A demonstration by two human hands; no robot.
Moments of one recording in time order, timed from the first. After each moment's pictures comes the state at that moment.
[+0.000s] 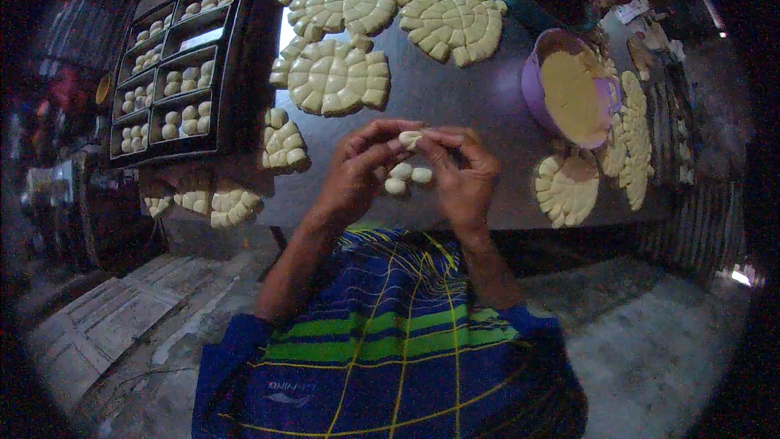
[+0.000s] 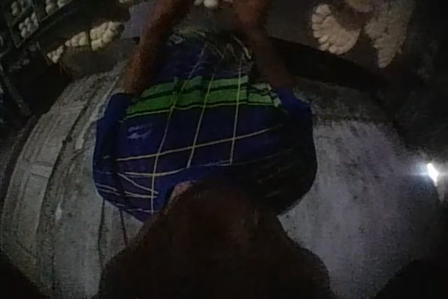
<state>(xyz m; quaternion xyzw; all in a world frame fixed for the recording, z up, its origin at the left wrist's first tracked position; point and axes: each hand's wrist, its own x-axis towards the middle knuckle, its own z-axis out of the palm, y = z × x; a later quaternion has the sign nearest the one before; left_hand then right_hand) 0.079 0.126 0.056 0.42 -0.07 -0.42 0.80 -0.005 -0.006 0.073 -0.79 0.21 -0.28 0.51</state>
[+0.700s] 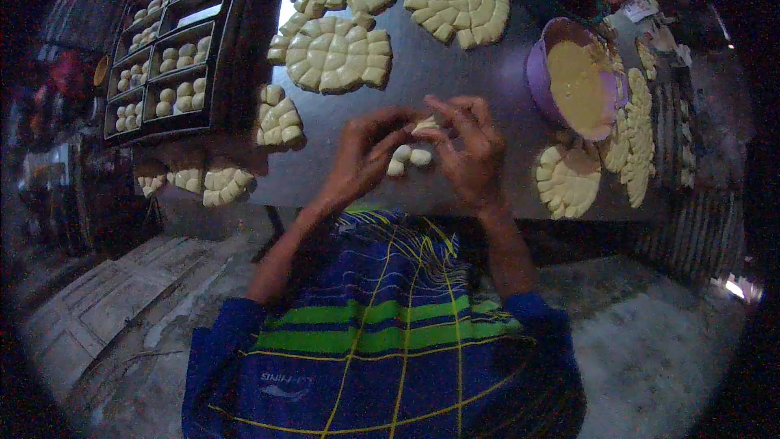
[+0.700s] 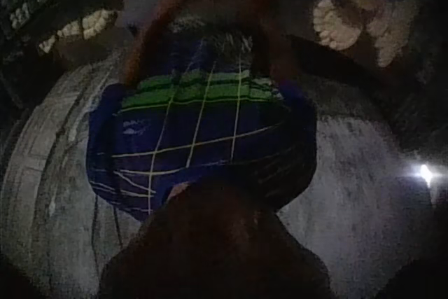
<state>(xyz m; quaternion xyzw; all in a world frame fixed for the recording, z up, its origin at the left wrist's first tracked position) 0.071 0.119 0.054 0.64 -0.22 -0.30 0.67 -0.015 -0.038 0.069 -0.91 0.07 -0.19 0.35</state>
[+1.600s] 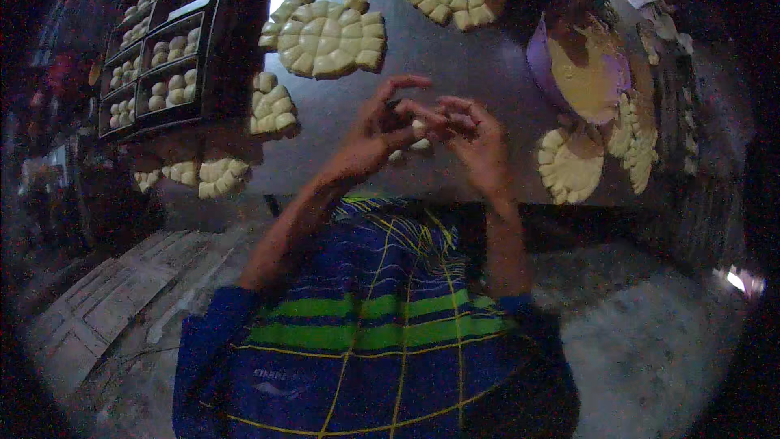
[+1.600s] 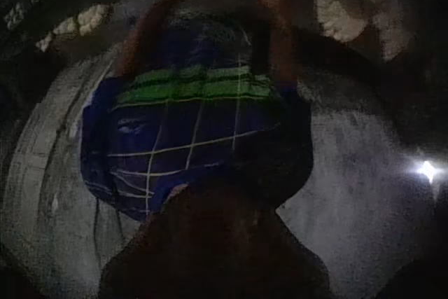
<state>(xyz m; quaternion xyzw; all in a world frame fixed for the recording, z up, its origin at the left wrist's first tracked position) 0.069 0.110 0.030 0.47 -0.22 -0.45 0.73 -0.036 -0.050 0.049 -0.75 0.21 -0.06 0.63</state>
